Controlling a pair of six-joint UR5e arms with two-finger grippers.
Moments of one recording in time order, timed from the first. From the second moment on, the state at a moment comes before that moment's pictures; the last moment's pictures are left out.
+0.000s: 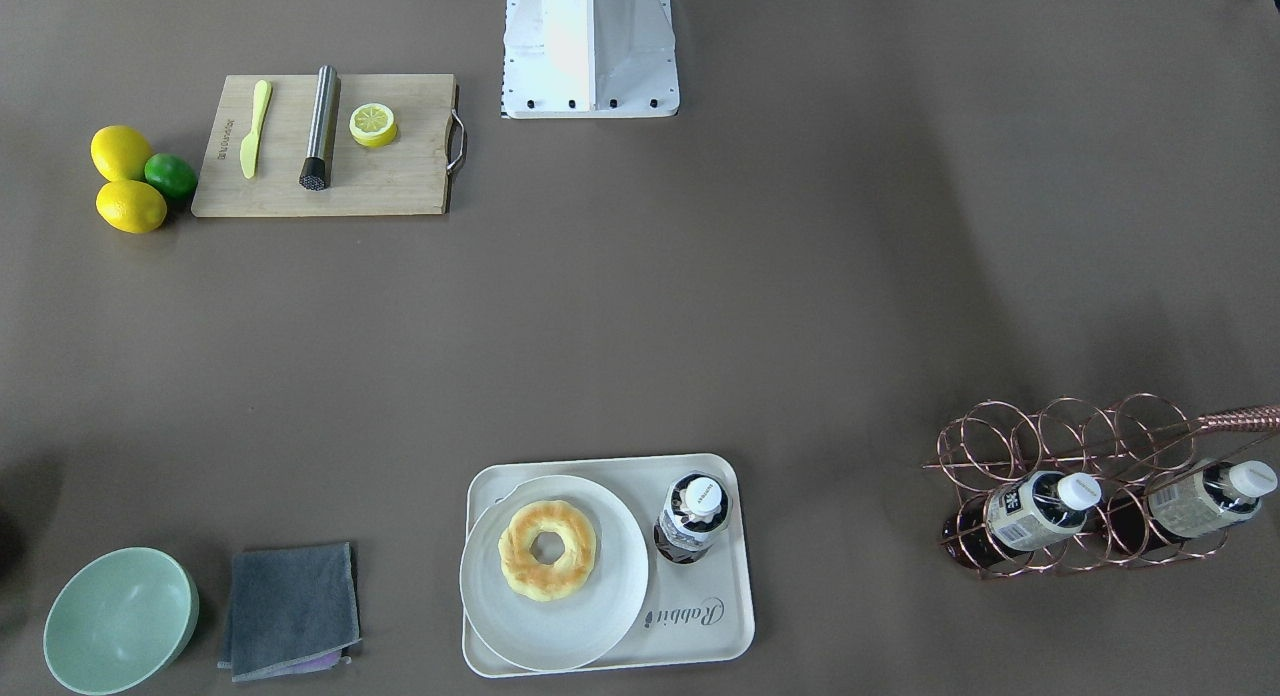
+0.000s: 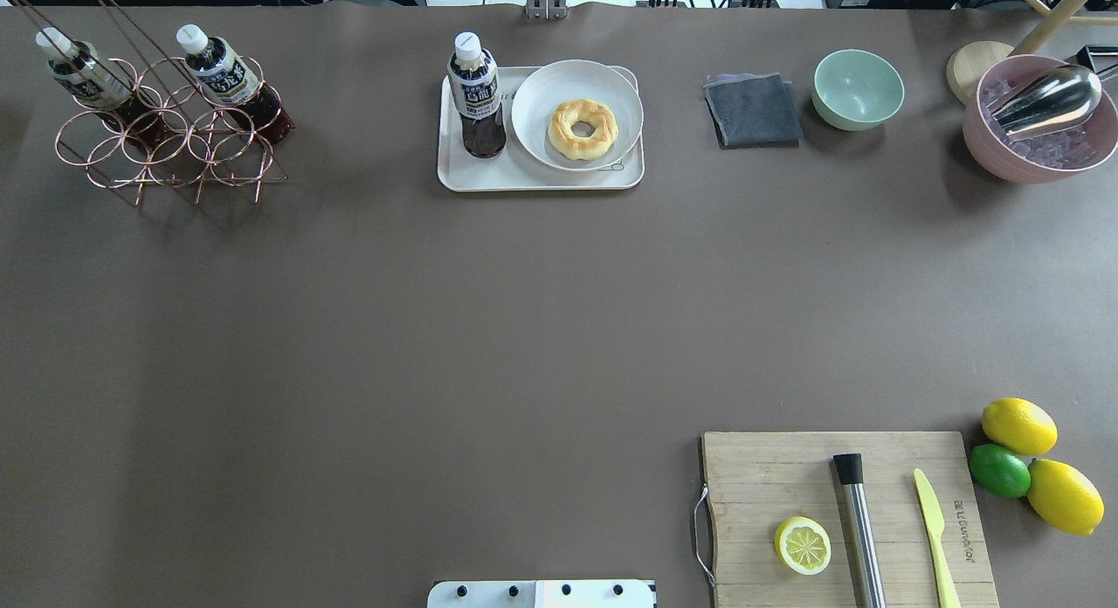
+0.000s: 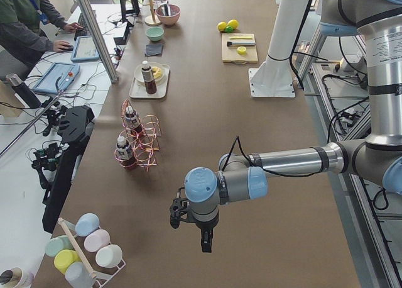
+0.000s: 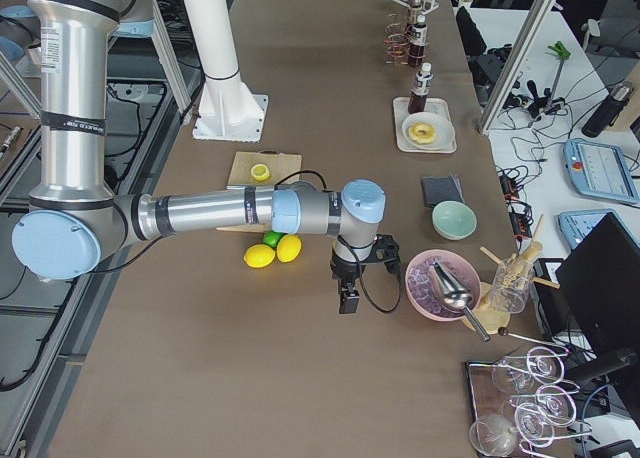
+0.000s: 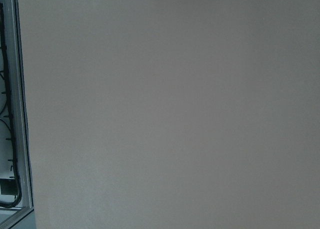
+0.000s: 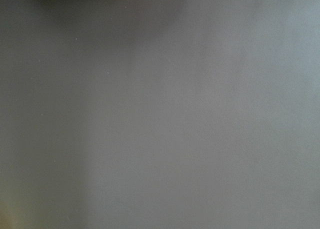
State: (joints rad) left arm -1.68 -1.37 -1.66 -1.51 -2.22 0.21; right arm 1.46 -1.66 1.79 -1.72 2.18 -0.11
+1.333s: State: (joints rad) left arm -1.66 -1.39 -1.67 -1.52 -2.37 0.18; right arm 1.45 -1.65 1.79 -1.72 2.18 -0.12
